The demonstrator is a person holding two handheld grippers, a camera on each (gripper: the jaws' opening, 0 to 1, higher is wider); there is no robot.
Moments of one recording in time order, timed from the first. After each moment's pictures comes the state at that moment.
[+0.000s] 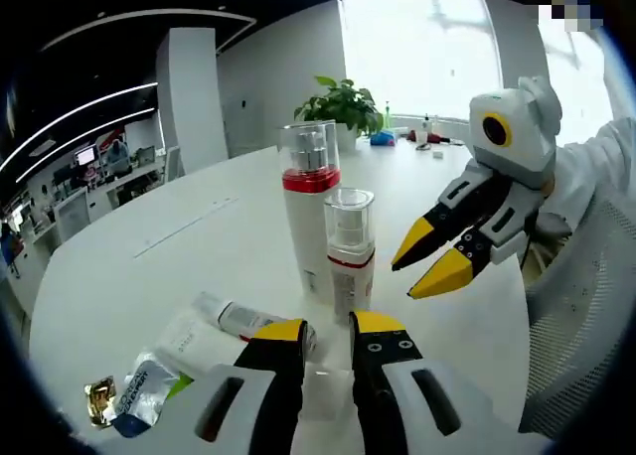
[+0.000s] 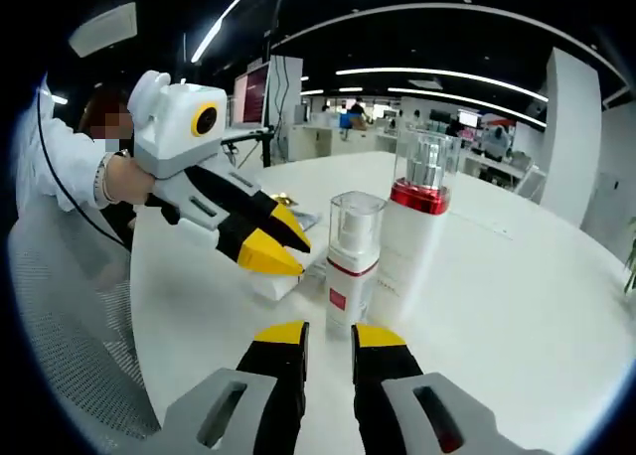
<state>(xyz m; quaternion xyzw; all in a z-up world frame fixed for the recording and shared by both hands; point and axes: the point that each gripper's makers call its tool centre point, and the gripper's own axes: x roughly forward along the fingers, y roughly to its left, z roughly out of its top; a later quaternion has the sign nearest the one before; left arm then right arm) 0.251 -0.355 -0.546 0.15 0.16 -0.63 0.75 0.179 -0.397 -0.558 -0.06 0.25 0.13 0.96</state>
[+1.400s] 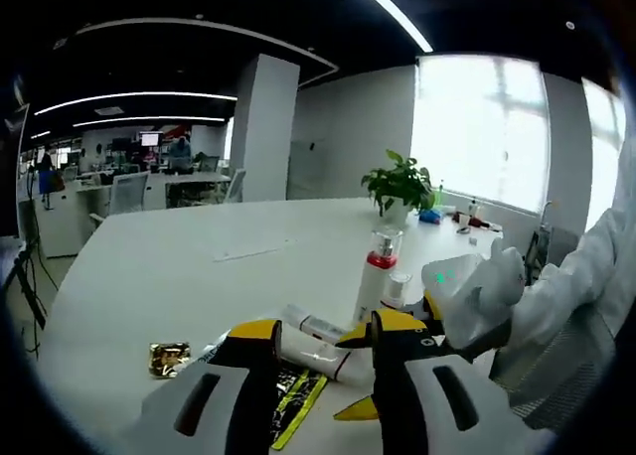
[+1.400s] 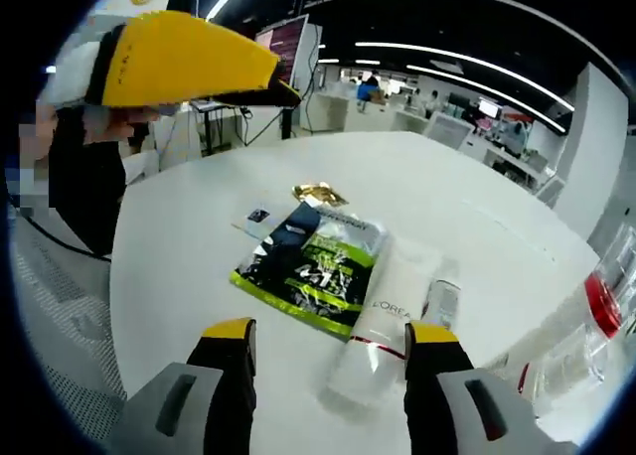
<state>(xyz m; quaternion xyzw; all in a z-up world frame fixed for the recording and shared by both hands) 0.279 -0.253 -0.456 0.01 0.13 -0.57 0.81 0.273 -0.293 -0.595 -0.11 0.32 0.12 0.93</state>
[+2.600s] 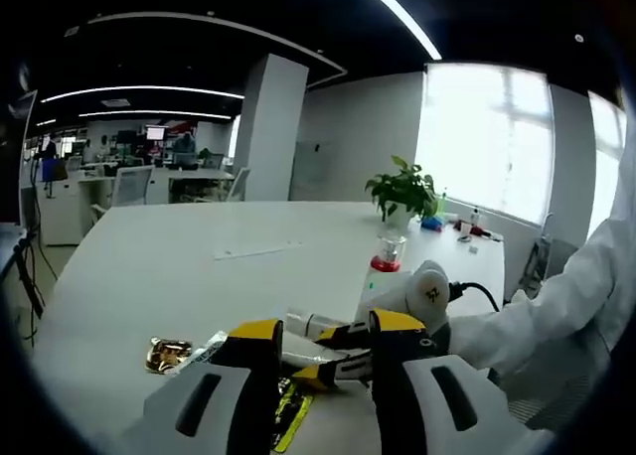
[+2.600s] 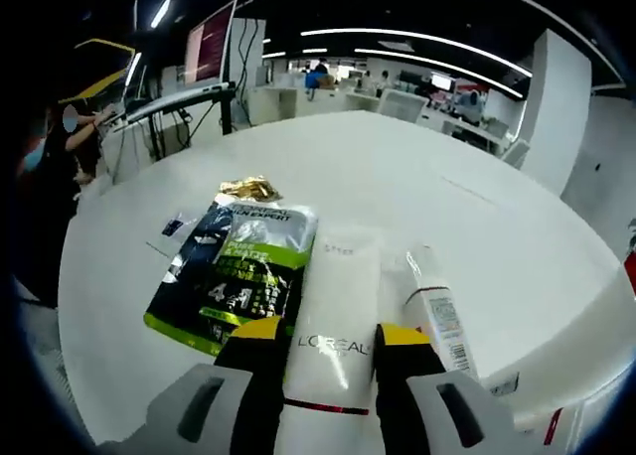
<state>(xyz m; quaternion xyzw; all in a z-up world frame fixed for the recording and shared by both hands) 0.282 -0.255 -0.458 -0.01 0.14 -0.56 0.81 0.313 -0.324 -0.619 -0.06 0.34 0.03 0.94</state>
